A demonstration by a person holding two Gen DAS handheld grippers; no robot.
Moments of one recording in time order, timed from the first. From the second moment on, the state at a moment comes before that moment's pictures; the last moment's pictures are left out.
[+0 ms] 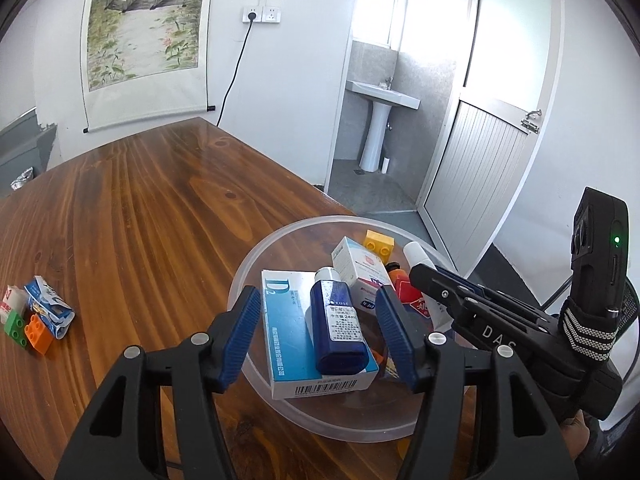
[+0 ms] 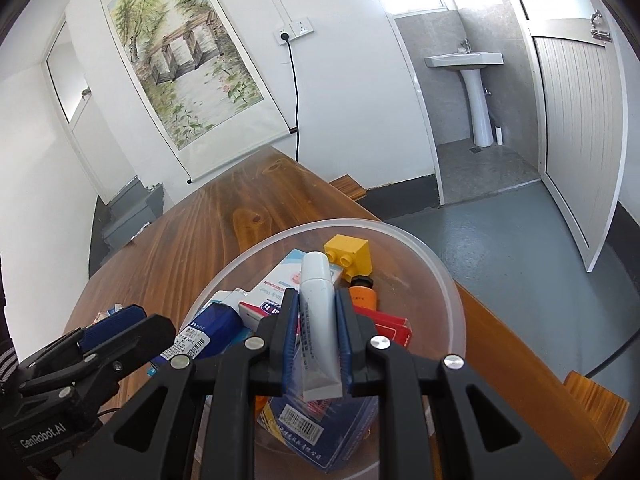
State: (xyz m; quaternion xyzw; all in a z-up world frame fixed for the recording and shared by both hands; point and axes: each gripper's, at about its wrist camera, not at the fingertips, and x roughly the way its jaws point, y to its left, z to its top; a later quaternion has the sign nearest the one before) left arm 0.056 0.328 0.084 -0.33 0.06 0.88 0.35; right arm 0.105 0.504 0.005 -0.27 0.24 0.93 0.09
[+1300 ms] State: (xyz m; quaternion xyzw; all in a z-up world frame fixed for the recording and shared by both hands) left arm 0.011 0.190 0.073 -0.35 0.01 0.92 0.19; right arm 0.073 0.400 0.035 -0.28 0.15 0.95 0.01
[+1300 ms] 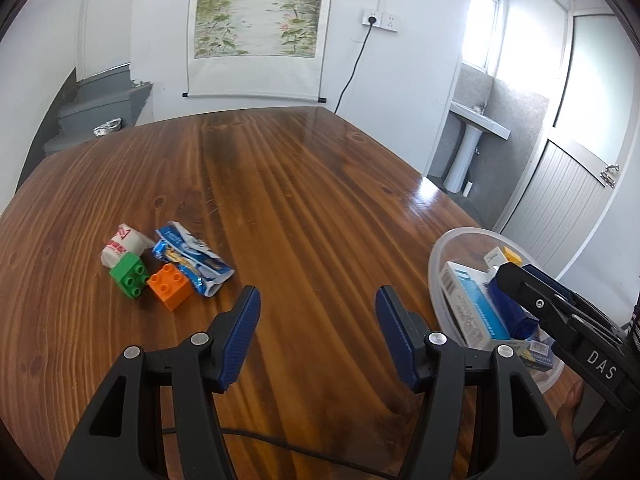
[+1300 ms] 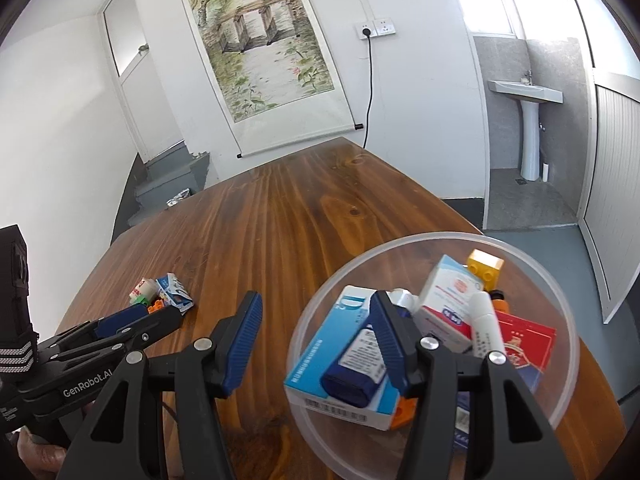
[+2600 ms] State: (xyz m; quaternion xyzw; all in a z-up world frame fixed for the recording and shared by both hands) left arm -0.104 0.055 0.032 -0.41 -0.01 0.91 0.06; right arm -0.044 0.247 0.003 -0.37 0.04 0.92 -0.15
